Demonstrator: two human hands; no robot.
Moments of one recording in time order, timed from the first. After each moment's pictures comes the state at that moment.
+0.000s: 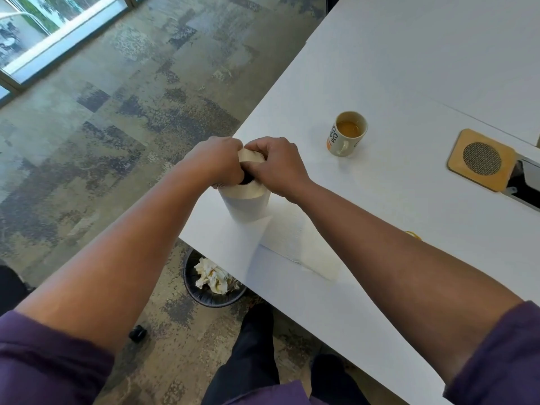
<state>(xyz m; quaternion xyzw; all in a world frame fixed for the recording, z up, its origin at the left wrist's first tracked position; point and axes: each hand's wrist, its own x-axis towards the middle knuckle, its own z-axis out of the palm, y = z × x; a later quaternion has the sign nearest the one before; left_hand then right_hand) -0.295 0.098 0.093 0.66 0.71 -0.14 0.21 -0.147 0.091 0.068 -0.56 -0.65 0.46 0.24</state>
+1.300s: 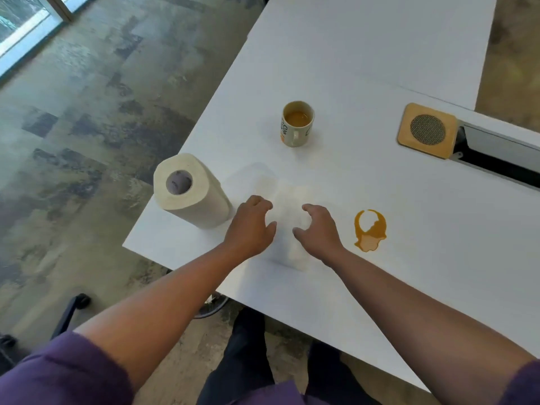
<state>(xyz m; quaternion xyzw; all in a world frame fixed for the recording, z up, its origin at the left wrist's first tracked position) -0.169 0.007 -0.023 0.70 0.63 0.06 0.33 0.008 -0.011 -0.045 -0.73 -0.51 0.43 0.12</state>
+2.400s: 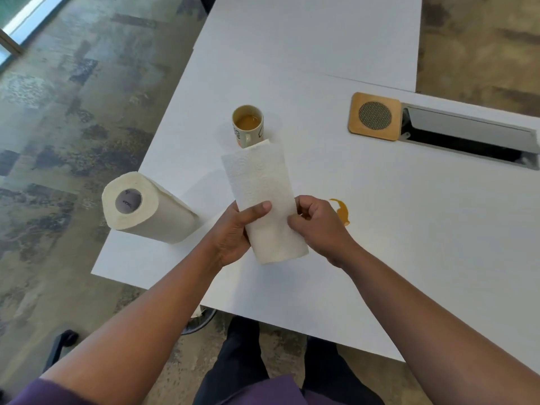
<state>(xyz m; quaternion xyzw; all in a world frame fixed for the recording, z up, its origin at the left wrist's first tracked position) -0.119 0.004 0.019 0.29 0.37 0.30 0.83 0.071 -0.043 0.042 -0.62 -0.42 0.57 0.33</state>
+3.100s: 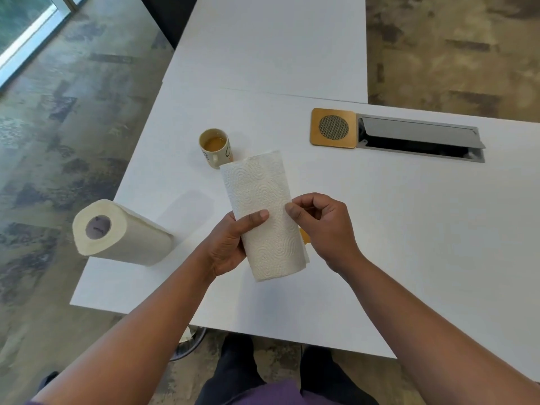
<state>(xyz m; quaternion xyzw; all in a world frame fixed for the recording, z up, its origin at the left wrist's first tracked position) -0.061 -0.012 0.063 0.30 0.35 0.25 0.85 0.128 -0.075 0.084 -0.63 -0.38 0.45 0.50</state>
